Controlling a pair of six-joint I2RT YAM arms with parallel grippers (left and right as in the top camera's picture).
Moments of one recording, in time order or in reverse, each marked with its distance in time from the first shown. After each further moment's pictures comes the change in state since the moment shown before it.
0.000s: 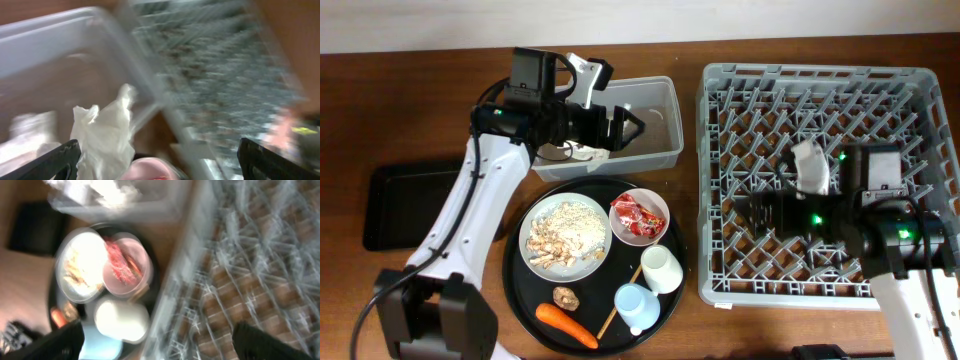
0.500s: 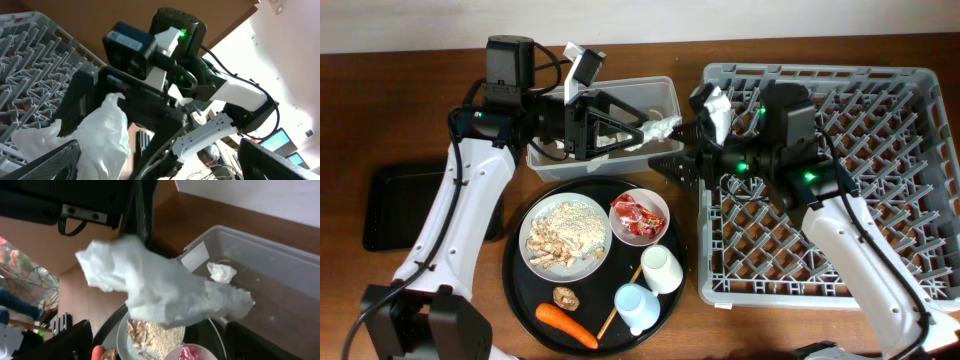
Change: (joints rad) left arm 0.046 -0.035 0.000 0.126 0.816 -0.030; right arm 0.249 0.316 0.002 0.745 -0.373 0.005
